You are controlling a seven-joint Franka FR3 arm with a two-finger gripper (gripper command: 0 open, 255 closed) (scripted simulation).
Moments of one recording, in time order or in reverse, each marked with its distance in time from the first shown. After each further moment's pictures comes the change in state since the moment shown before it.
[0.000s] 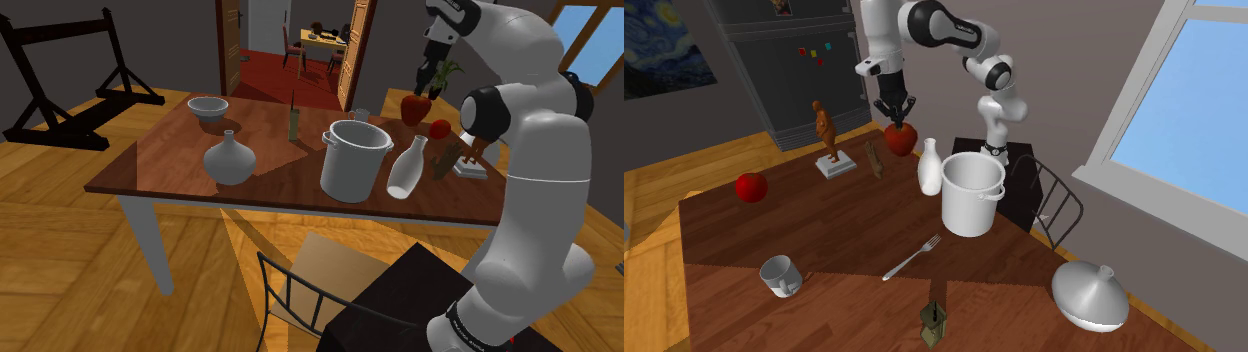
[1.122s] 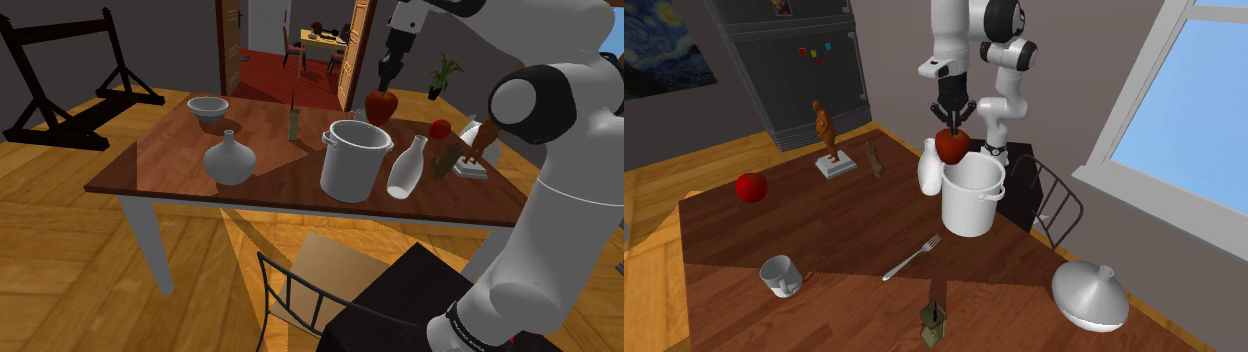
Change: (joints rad) arm 0.365 -0.276 0.064 -0.349 -0.145 0.127 0.324
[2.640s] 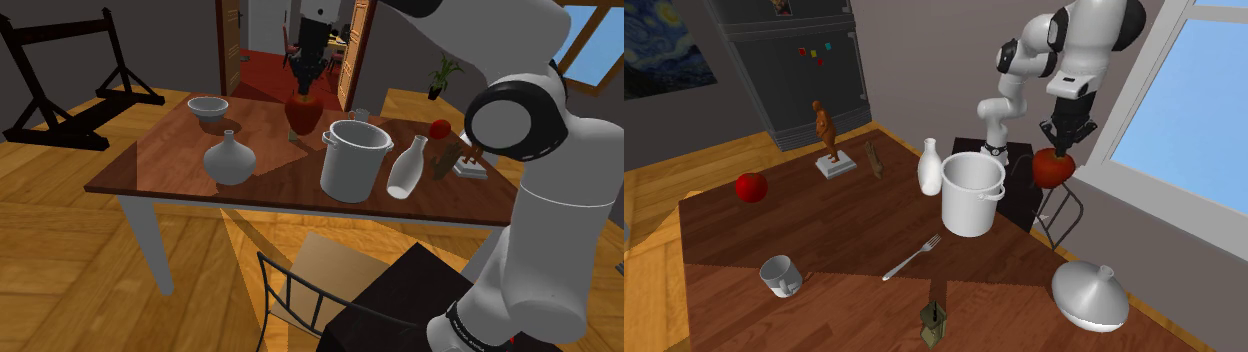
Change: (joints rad) arm 0.304 0.114 0.187 0.160 -0.011 0.006 0.498
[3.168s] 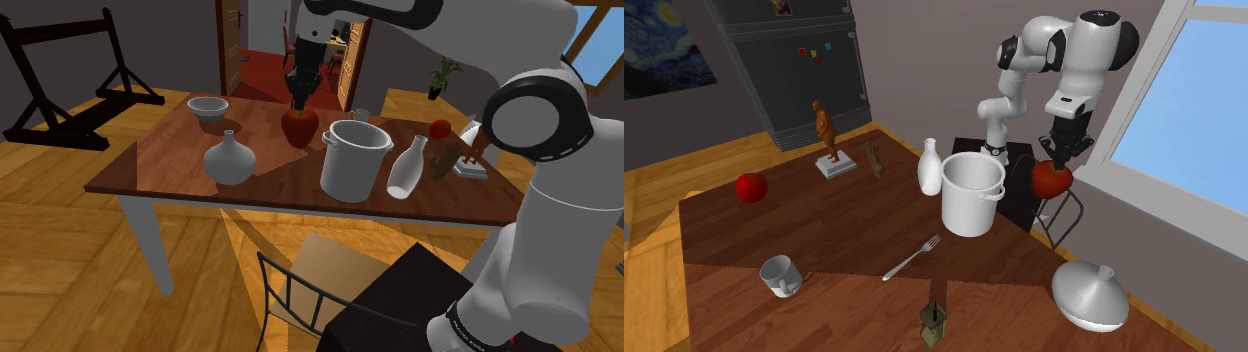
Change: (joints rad) arm 0.035 -0.066 0.005 -0.207 -0.022 0.145 0.010
